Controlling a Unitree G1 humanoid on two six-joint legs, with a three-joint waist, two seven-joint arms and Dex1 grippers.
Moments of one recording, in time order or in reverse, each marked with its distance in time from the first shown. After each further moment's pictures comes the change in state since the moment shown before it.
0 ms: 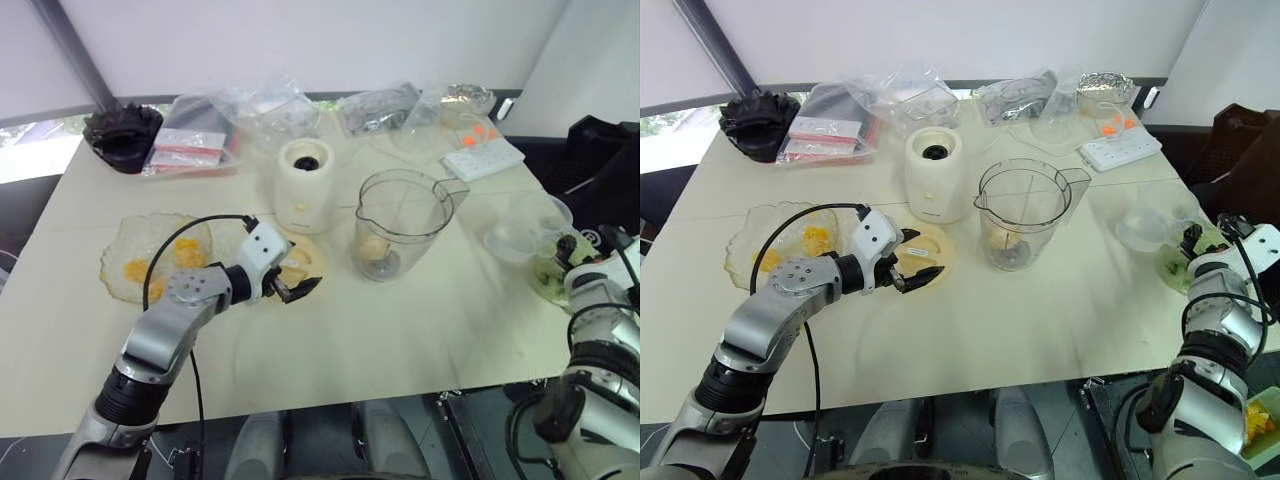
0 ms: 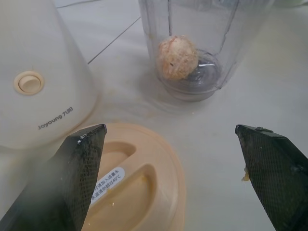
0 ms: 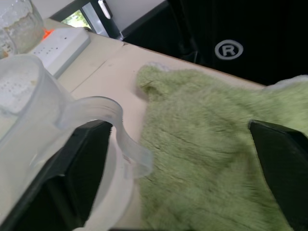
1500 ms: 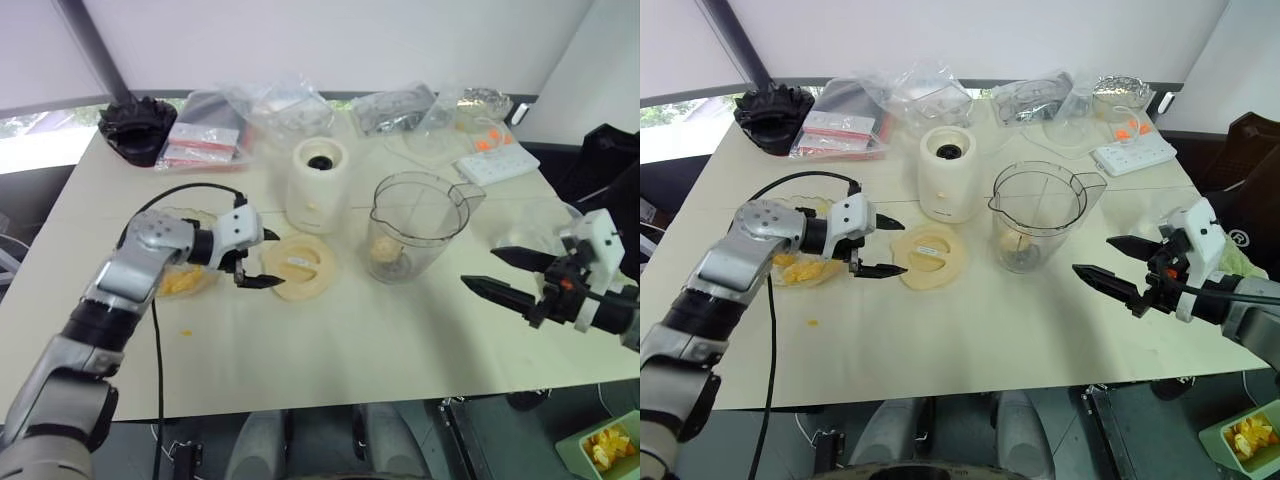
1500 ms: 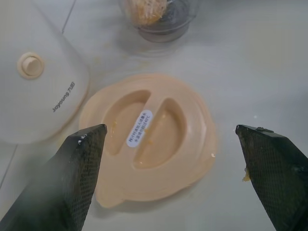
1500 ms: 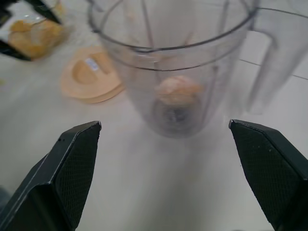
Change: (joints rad) left arm -0.370 0.203 -0.122 0.639 0.110 -0.504 -0.611; right arm 0.559 -0.400 0.097 -1.155 0.459 0.646 0.693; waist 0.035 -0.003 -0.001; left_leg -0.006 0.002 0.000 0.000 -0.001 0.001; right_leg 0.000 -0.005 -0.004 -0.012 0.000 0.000
